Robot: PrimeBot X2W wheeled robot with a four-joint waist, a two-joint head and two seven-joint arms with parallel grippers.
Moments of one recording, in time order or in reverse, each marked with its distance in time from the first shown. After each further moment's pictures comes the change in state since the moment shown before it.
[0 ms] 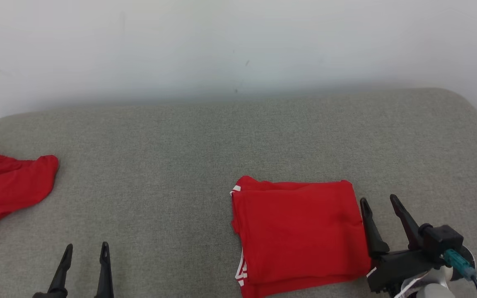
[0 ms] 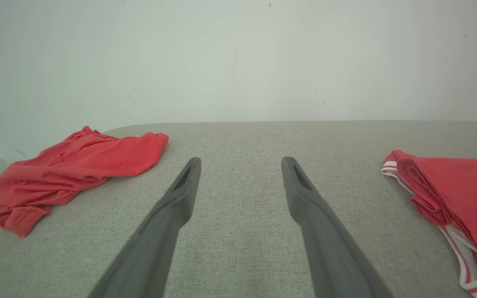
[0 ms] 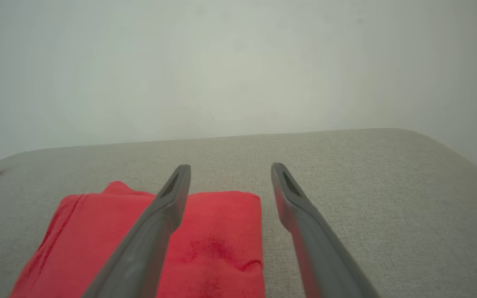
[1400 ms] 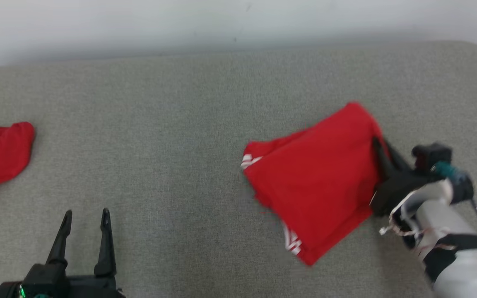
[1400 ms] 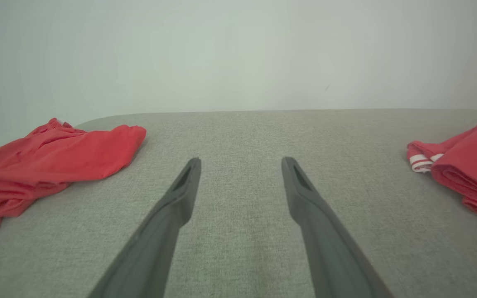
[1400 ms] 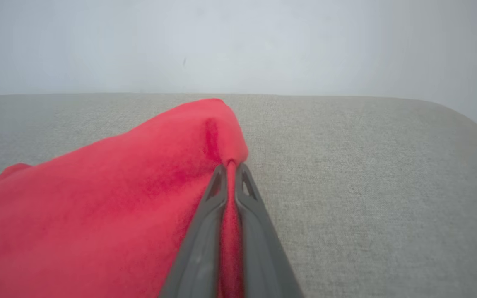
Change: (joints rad) left arm -0.099 -0.014 0.002 -0.018 0.016 0.000 0.000; right arm -0.516 -0.109 0.226 0.591 0.126 0.000 -0.012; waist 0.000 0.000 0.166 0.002
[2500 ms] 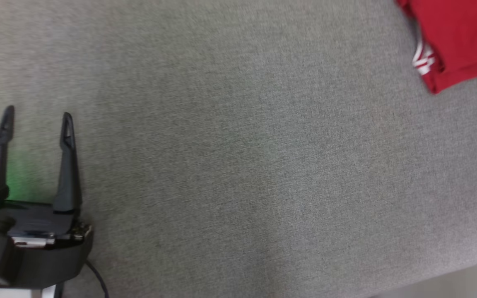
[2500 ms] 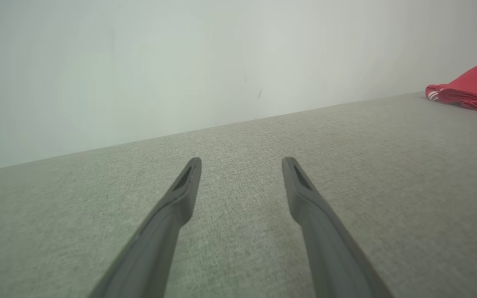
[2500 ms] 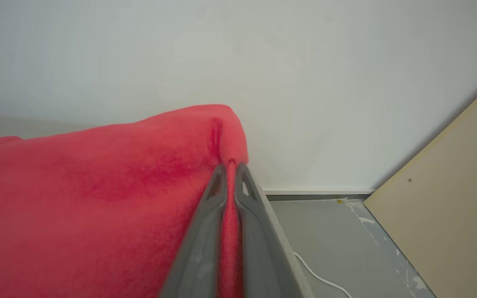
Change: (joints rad) left arm -0.189 0.126 -0.043 -0.344 0.073 0.008 -0.001; right arm -0.437 -0.383 -0.138 -0.061 -0.015 0.000 -0.001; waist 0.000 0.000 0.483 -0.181
